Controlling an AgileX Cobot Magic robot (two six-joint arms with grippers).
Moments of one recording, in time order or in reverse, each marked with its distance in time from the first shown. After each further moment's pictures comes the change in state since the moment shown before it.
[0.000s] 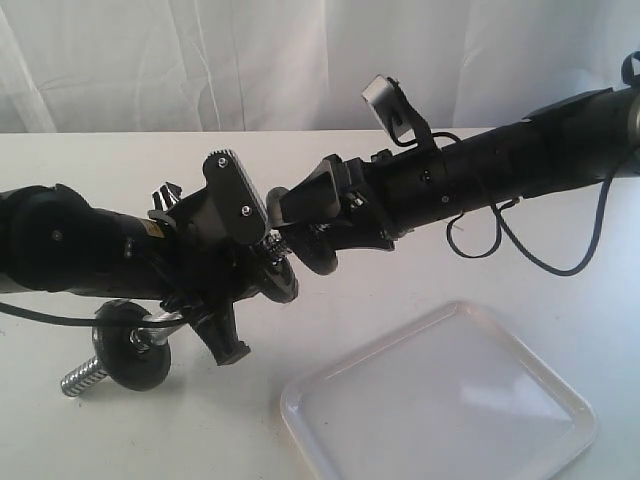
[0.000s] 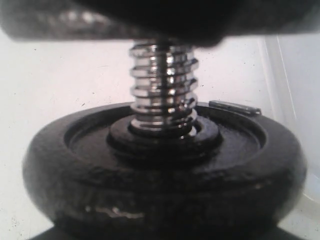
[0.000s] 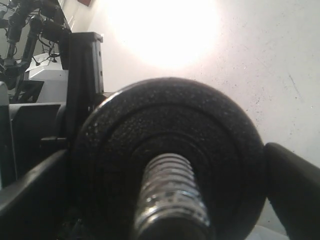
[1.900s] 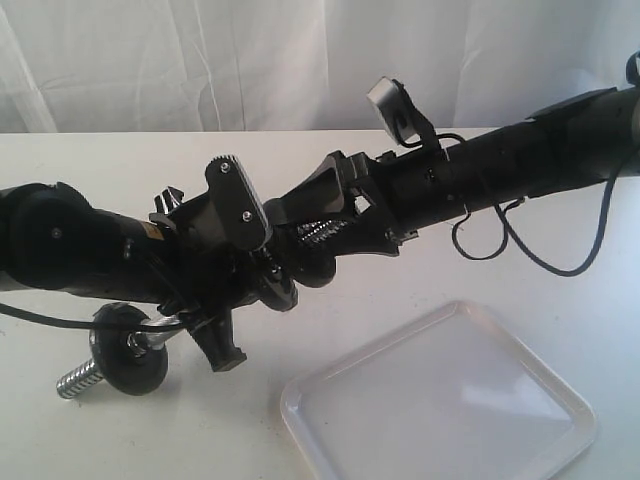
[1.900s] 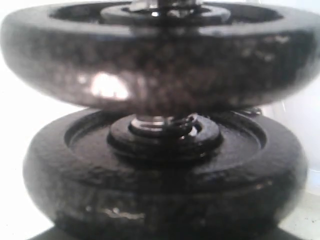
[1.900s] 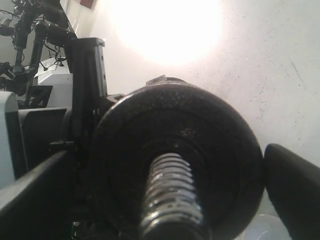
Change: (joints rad) left arm 0.000 0.000 -0.004 0.004 0.043 0.012; right arm -0.023 0.000 0.000 -0.013 0.026 0.070
